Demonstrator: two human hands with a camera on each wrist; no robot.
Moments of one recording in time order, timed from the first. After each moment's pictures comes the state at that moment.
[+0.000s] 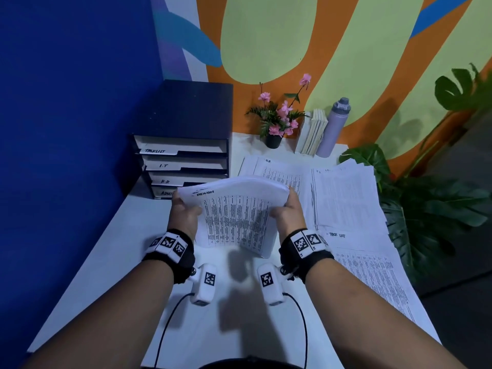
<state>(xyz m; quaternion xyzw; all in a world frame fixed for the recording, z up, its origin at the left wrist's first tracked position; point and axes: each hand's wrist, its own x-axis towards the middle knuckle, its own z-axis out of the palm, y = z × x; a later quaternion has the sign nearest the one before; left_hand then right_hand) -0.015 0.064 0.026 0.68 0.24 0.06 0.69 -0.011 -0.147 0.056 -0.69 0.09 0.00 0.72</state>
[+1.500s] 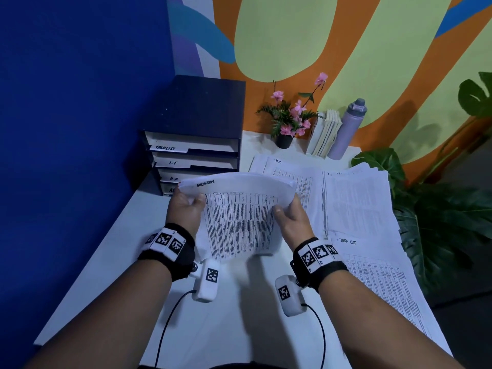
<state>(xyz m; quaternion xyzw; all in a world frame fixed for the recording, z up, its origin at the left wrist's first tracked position) -0.009 0.079 0.028 0.69 0.21 0.14 0.68 -0.009 -0.147 0.042 -0.79 -0.01 0.02 0.62</state>
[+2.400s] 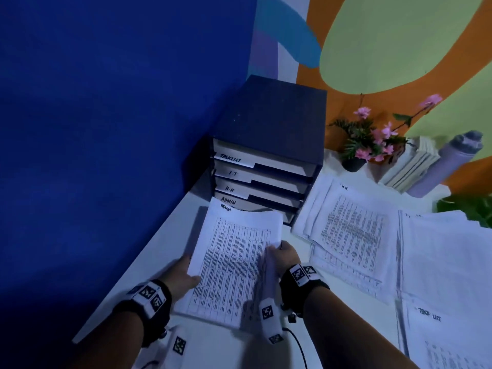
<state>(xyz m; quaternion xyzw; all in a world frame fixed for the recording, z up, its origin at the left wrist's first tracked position) -0.065 0.214 -0.058 0.79 0.27 -0.23 0.50 0.067 -0.009 -0.074 -0.85 0.13 0.25 0.45</state>
